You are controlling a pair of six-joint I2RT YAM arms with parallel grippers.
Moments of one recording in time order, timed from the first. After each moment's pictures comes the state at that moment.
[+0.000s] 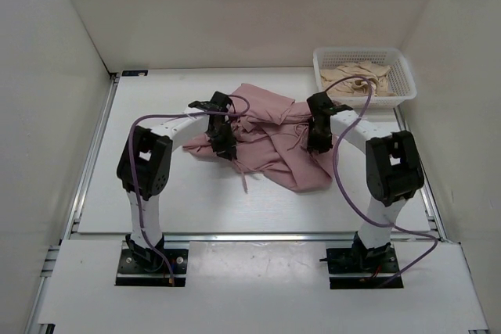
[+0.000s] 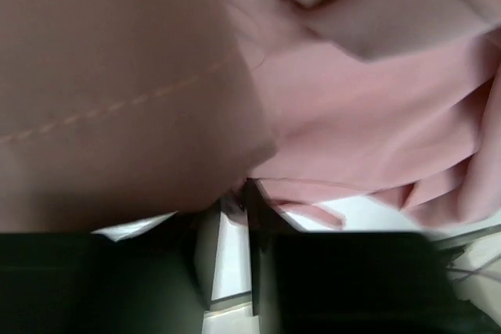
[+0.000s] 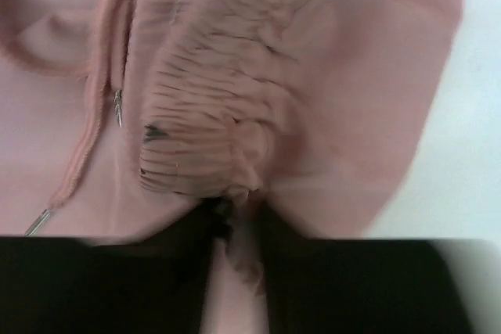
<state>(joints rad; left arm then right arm) -0.46 1.97 1.44 -0.76 0.20 -0.68 0.34 1.82 1.26 -0.66 0.09 0.37</state>
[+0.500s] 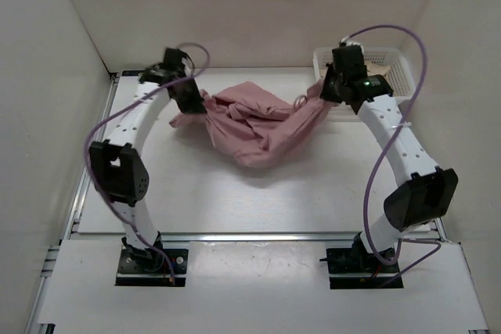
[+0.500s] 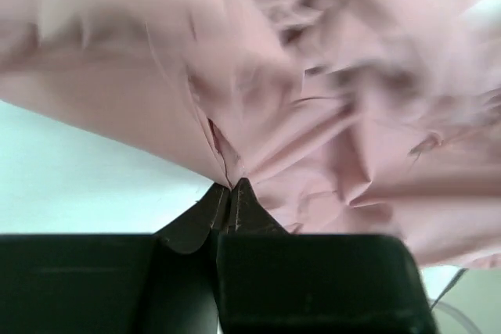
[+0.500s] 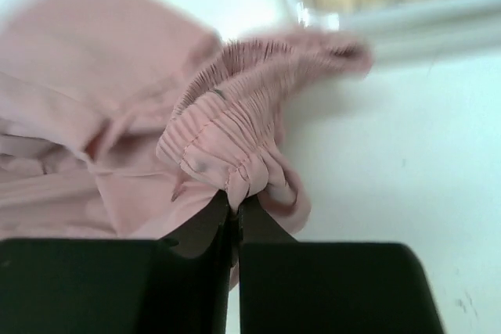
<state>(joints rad) -0.25 1.85 1.66 -0.90 0.16 -0.59 0.34 1.60 1.58 -0.76 0.20 0.40</state>
